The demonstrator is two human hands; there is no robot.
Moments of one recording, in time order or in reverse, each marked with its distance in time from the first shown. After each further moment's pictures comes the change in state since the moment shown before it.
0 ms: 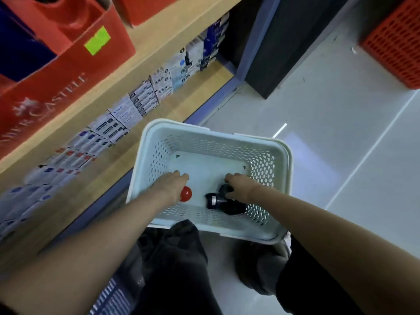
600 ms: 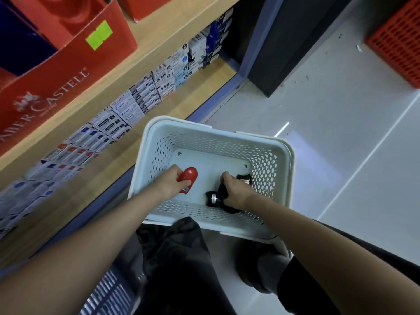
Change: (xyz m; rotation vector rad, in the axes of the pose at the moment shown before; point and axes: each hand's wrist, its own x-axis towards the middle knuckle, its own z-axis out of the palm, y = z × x) left_hand -0.008 -0.001 0.001 -0.917 0.133 -0.215; right_hand 0.003 -0.007 0.025 0.164 0.065 -0.017
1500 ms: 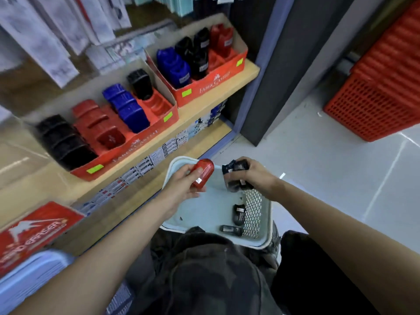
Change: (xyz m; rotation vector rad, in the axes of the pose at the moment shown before) left_hand -0.137 0.092 -0.056 -0.787 0.079 0.211; right_hand -0.125 -0.066 -0.140 0.911 0.246 -0.157
